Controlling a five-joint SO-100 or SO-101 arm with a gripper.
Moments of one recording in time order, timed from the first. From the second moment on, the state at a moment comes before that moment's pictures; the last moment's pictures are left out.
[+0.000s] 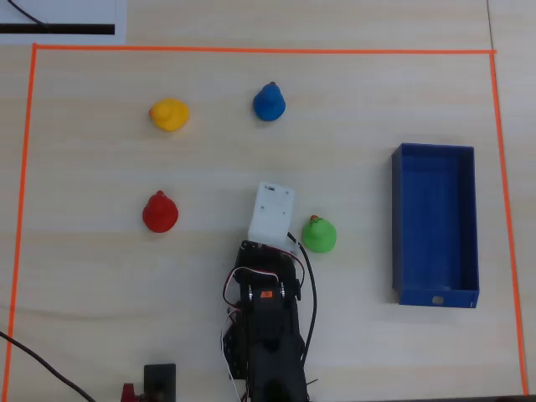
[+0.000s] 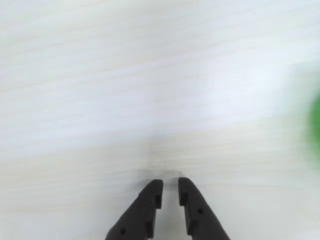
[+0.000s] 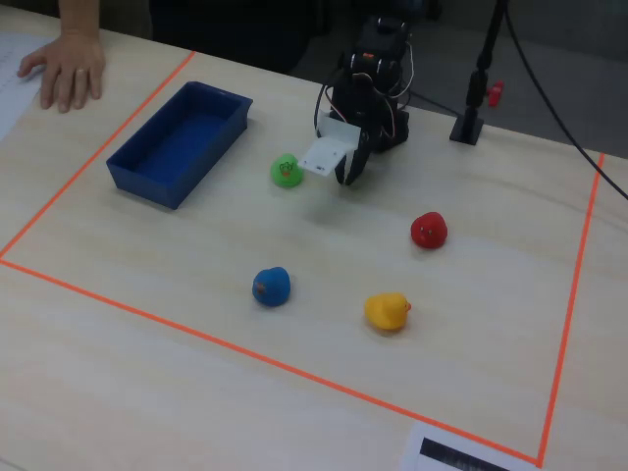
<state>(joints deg) 0.1 189.8 178.6 73.5 -70.1</state>
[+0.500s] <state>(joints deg) 0.4 189.8 178.6 73.5 -70.1</state>
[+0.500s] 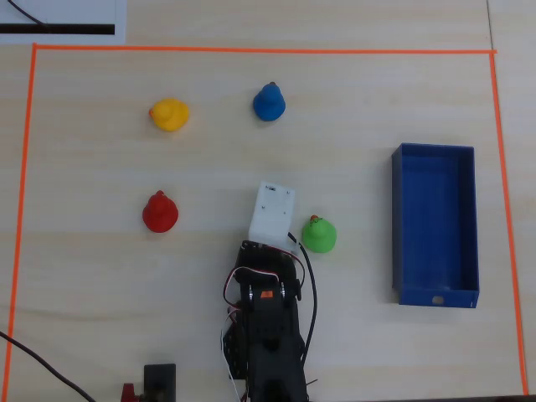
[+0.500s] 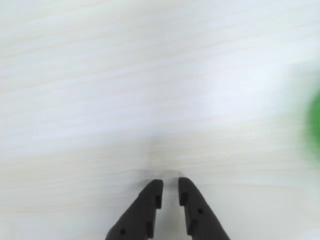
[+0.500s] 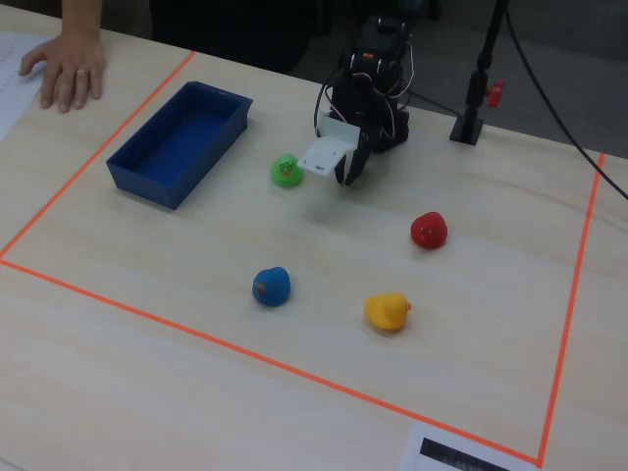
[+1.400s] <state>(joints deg) -14.4 101.2 104.6 60.0 -49.2</state>
